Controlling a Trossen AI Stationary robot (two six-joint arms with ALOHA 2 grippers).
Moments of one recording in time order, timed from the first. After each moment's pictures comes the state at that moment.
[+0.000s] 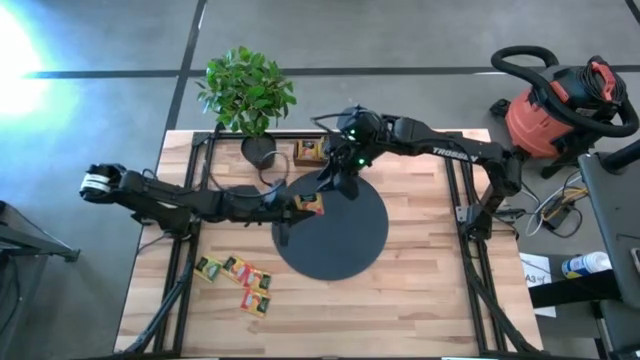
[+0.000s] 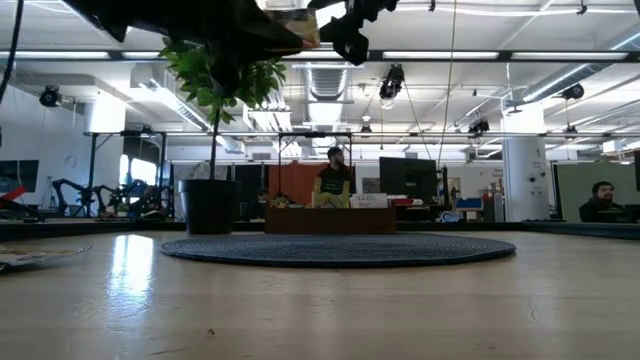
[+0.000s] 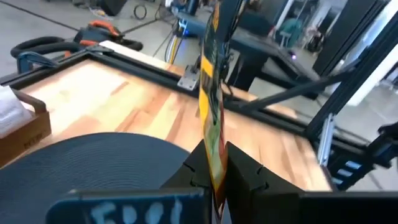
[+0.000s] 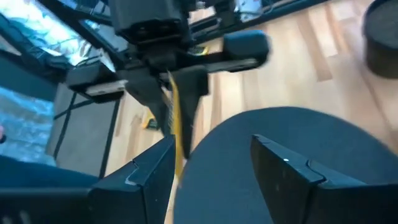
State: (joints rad) left arm -0.08 1.21 0.68 0.38 -0.16 -0.37; right arm -0.26 1.74 1.75 -0.73 -0.52 0.18
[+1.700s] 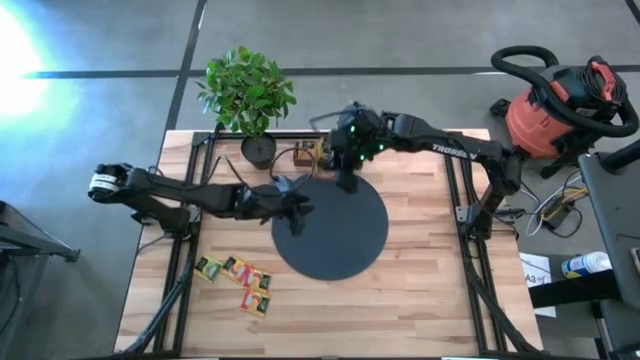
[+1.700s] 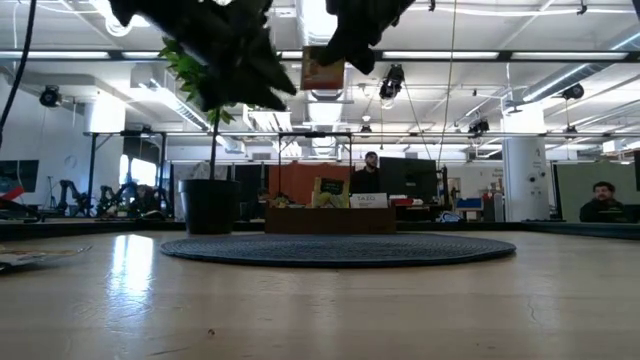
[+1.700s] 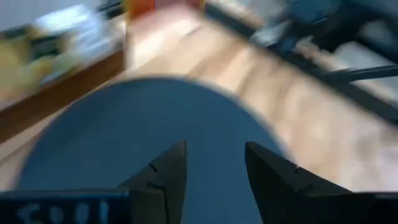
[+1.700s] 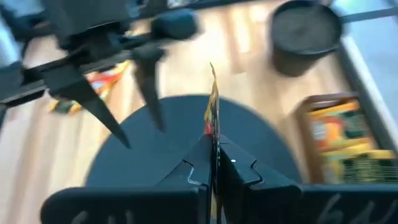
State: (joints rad) left arm -0.06 1.31 0.86 -0.03 -0.32 -0.53; right arm -0.29 1.74 1.75 -0.80 -0.26 -0.03
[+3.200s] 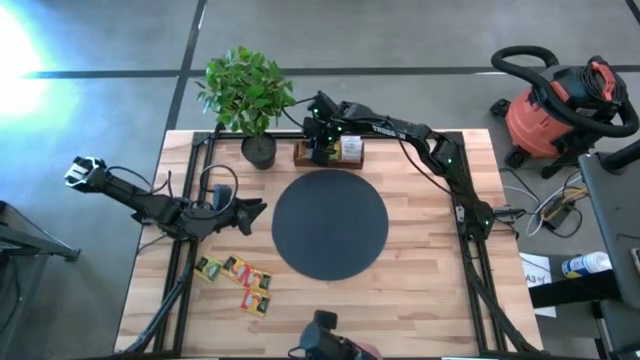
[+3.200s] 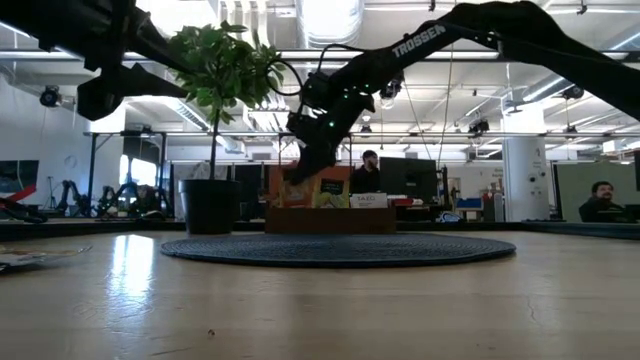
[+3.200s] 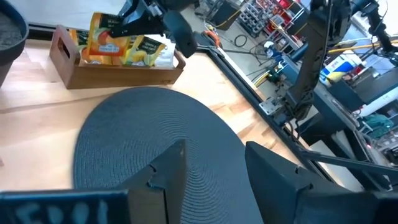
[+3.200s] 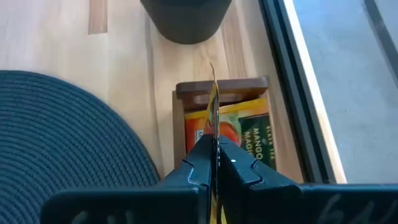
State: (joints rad) left arm -0.39 0.71 0.44 -0.11 -0.84 -1.01; right arm -0.54 2.32 2.06 -0.69 -0.25 -0.32
